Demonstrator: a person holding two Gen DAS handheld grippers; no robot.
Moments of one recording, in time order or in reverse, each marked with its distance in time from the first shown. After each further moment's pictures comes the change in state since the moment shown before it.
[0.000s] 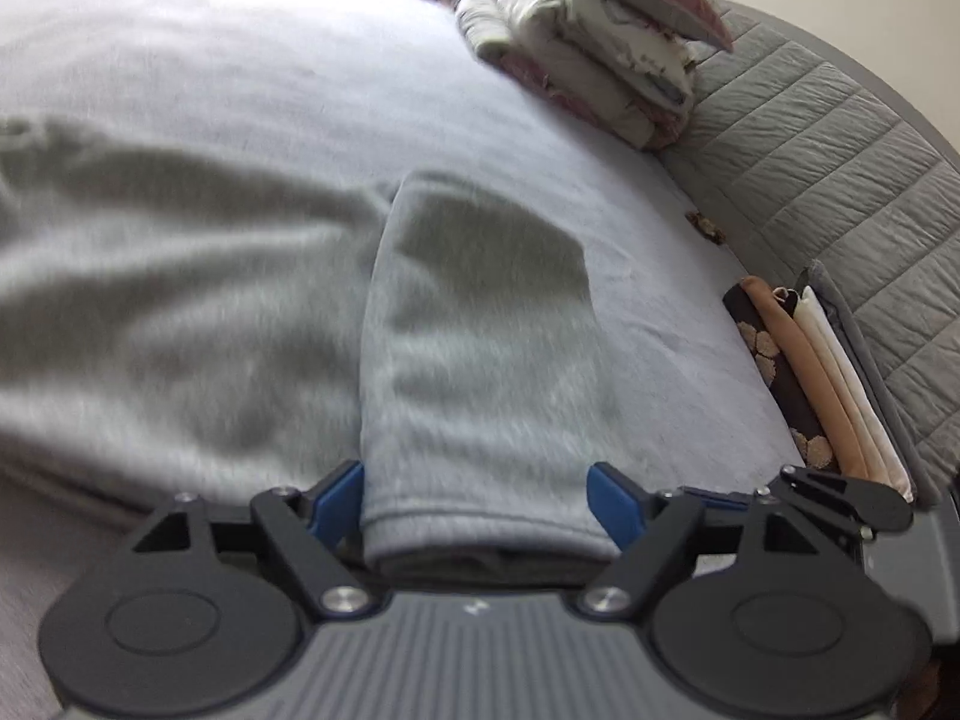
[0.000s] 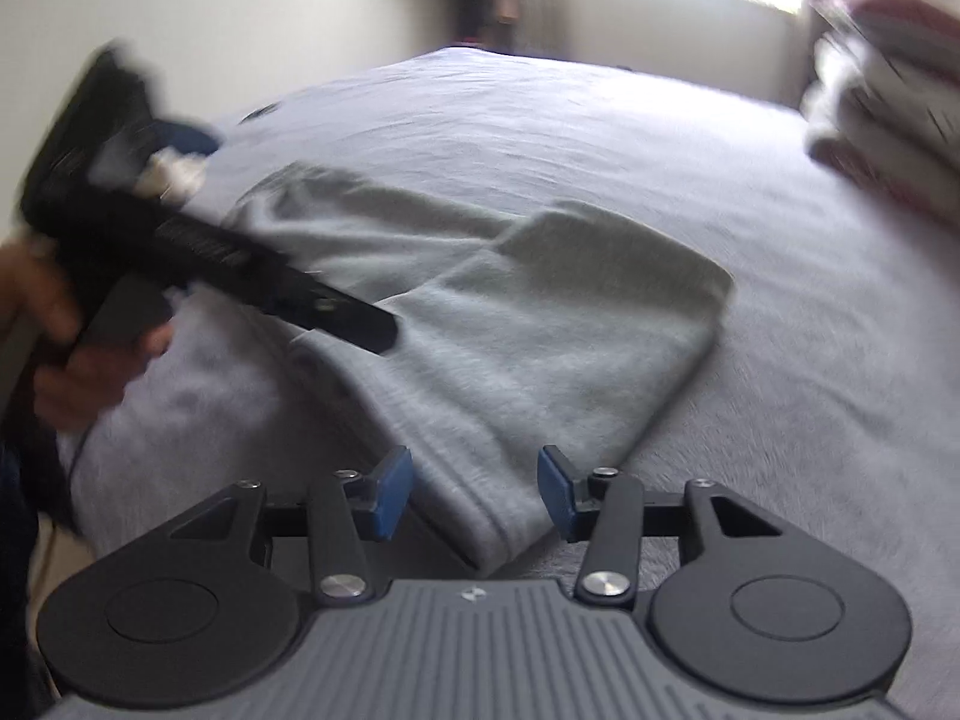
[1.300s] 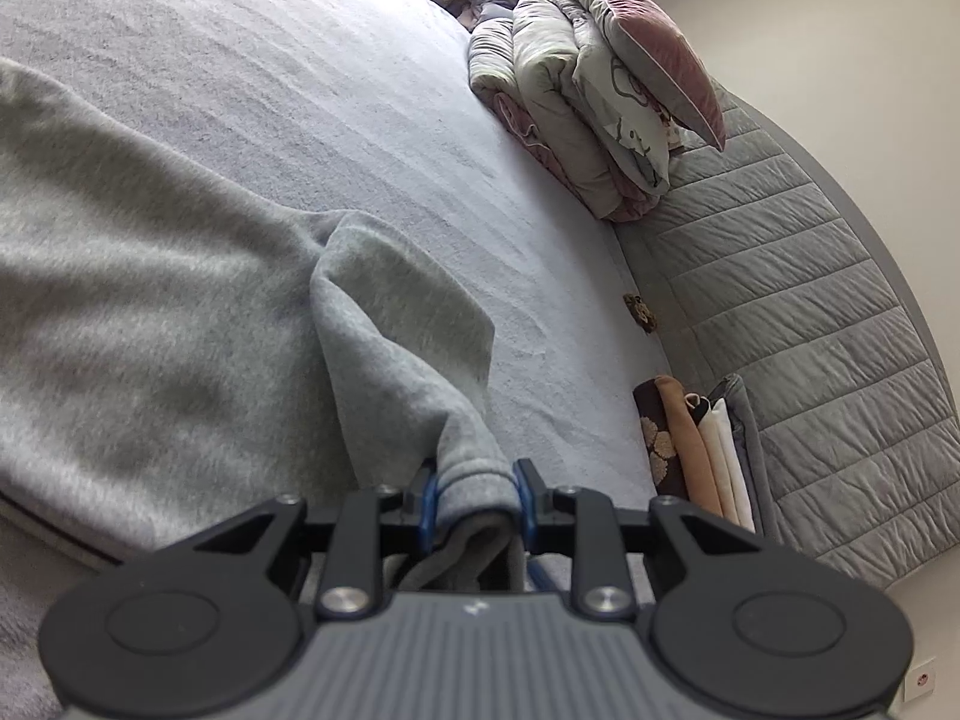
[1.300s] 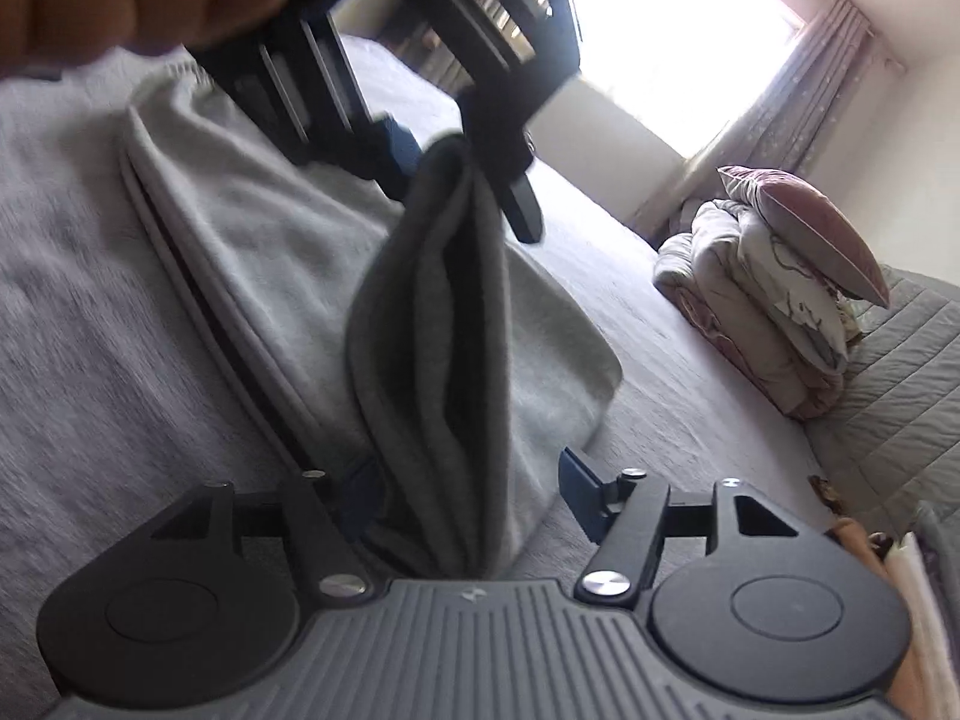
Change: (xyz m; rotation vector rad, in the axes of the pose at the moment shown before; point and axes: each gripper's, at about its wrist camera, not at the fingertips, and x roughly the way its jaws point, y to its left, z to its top) left arm -0.012 -0.014 0.032 -0.247 -0.056 -0.189; right arm 0.055 0.066 -0.012 -0.268 -0.044 -0.575
